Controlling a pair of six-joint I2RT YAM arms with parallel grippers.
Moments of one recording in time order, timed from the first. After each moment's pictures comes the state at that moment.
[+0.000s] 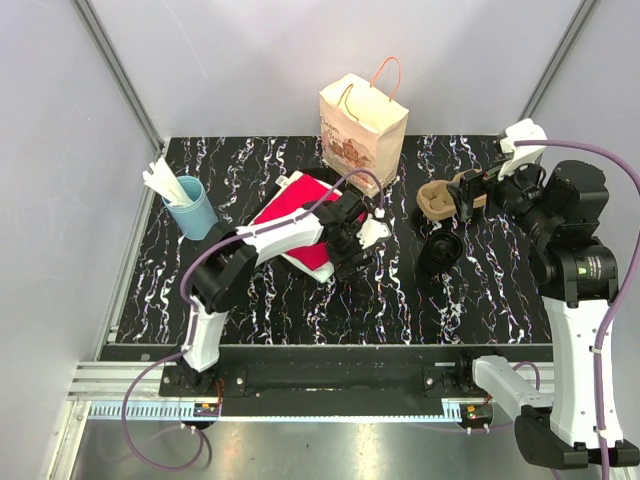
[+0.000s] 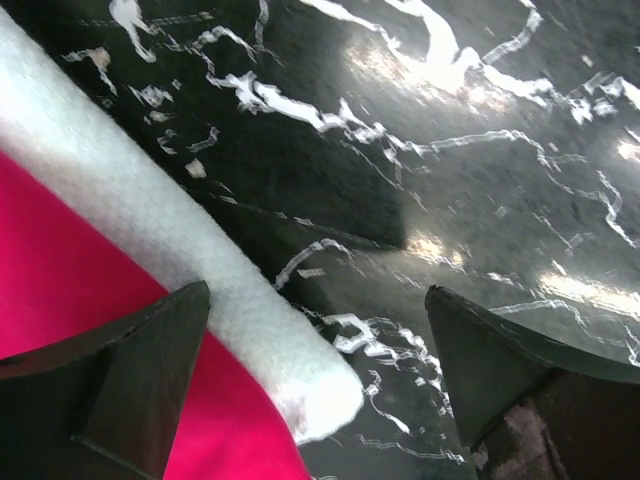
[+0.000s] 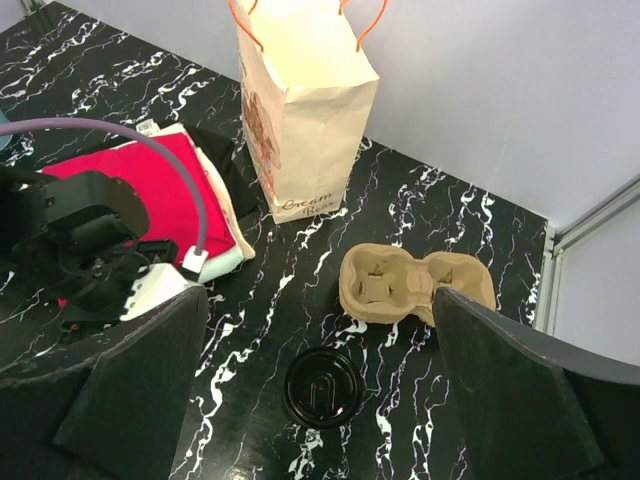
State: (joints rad) left arm -0.80 2.02 1.51 -0.66 0.24 0.40; right arm 0.06 0.94 1.49 -0.72 -0.32 -0.23
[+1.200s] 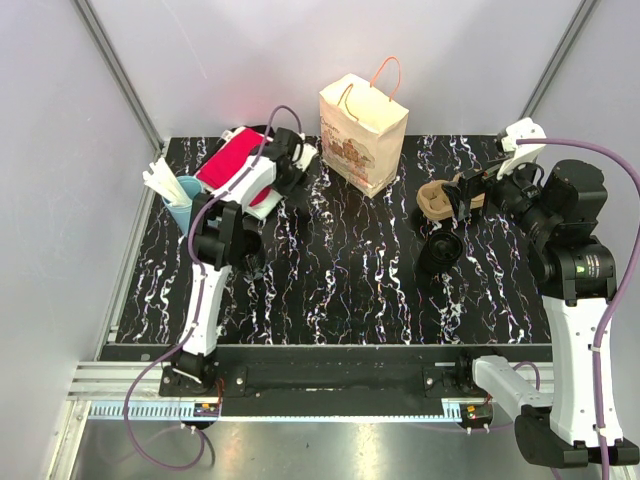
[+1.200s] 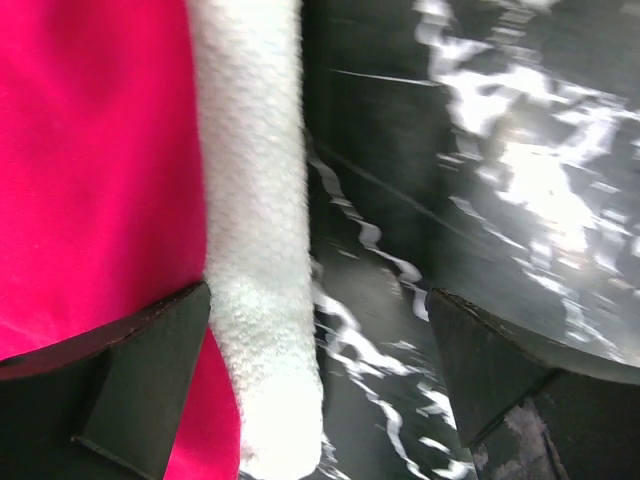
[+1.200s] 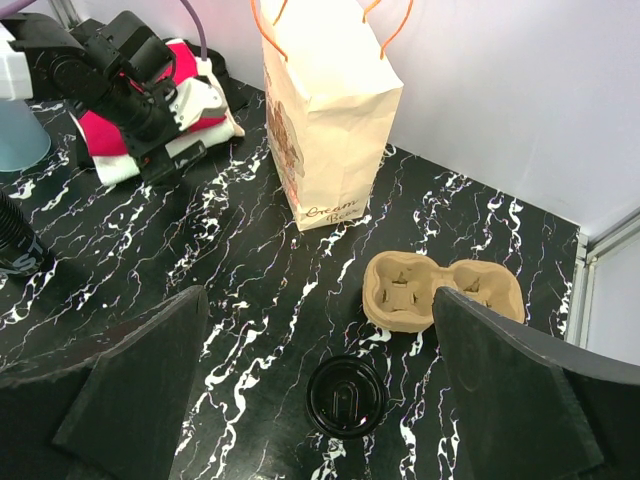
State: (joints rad) left arm -0.34 2.39 2.09 -0.76 -0.03 0.31; right arm 0.06 0.94 1.47 -0.70 -0.36 -0.19
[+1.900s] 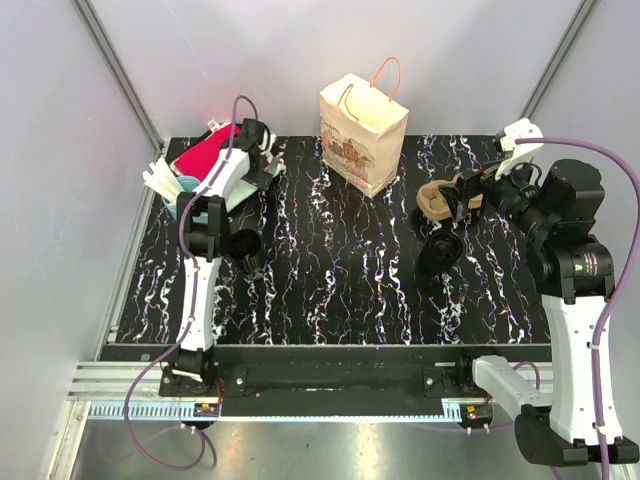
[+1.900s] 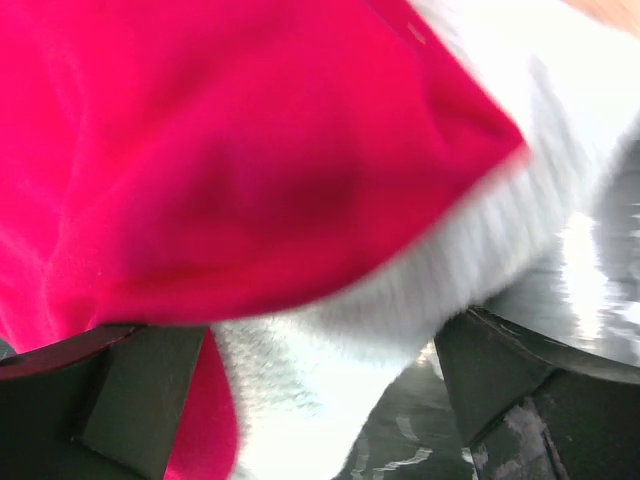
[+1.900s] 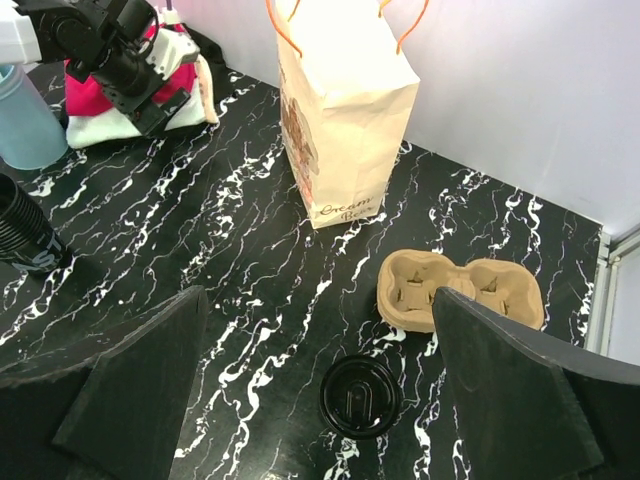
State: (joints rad) left arm -0.18 2.52 2.29 -0.79 -0.23 0.23; right arm 0.06 0.94 1.47 -0.70 -0.38 -0.17
